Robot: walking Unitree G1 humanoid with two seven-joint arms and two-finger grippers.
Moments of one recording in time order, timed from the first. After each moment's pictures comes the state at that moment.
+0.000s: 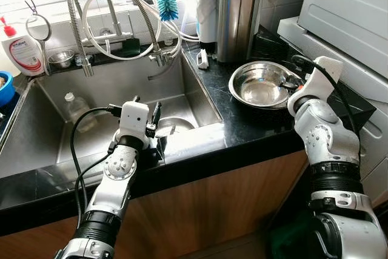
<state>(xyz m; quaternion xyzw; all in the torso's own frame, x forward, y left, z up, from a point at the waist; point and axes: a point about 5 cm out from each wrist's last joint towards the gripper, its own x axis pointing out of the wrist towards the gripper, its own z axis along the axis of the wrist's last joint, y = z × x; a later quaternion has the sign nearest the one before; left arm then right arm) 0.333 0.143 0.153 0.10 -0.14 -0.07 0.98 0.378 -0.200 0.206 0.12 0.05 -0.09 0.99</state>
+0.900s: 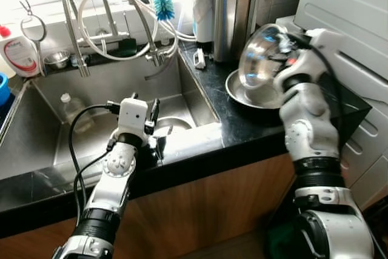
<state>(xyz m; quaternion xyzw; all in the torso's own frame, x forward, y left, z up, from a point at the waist) 0.335 0.145 0.157 0.10 -0.14 -0.05 0.98 0.381 -0.132 0.252 0.07 -0.14 0.14 0.98</state>
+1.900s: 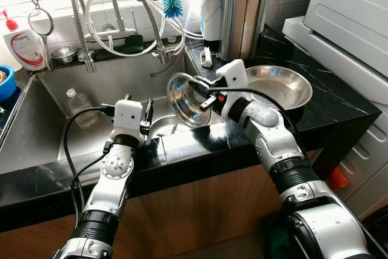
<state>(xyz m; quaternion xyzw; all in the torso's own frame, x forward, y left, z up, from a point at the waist) 0.333 0.151 0.154 0.09 -0.14 -0.03 0.99 0.379 -0.078 0.190 -0.03 -0.02 0.38 0.93</state>
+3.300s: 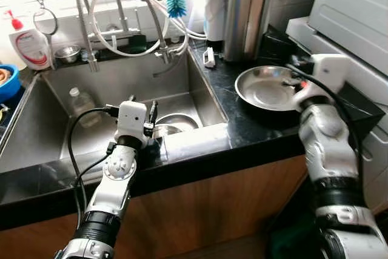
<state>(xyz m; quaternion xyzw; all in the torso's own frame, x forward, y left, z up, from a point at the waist) 0.332 0.140 0.151 0.09 -0.14 -0.05 0.99 0.353 -0.231 0.201 0.01 -0.08 -0.10 0.99</state>
